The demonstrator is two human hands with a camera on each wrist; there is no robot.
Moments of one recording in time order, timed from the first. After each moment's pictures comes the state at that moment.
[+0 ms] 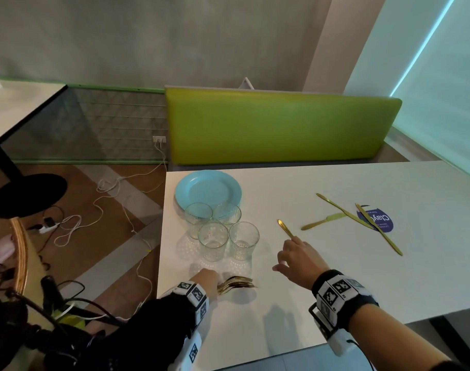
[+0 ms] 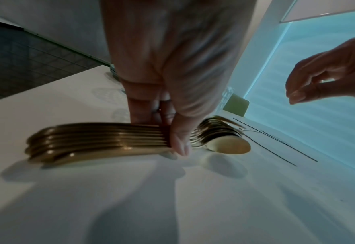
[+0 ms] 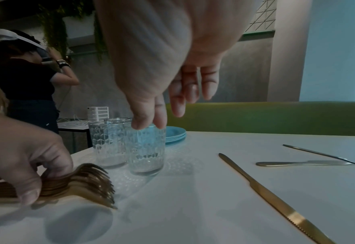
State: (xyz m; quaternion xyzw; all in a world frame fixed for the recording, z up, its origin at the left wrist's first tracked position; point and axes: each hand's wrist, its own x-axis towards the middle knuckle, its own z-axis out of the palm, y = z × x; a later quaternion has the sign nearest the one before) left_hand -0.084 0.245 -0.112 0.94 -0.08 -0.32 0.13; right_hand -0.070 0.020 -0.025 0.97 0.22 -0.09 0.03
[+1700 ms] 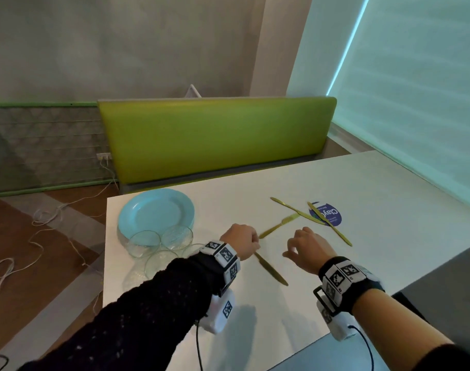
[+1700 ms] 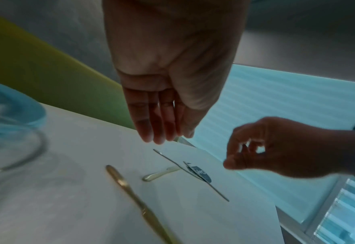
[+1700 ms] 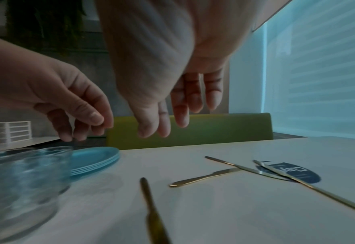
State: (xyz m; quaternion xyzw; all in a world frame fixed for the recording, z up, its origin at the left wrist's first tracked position) left_hand 0.012 0.101 -0.013 0.93 -0.18 -0.17 0.28; right_hand -0.040 -0.080 0.007 0.99 0.06 -0.08 0.04
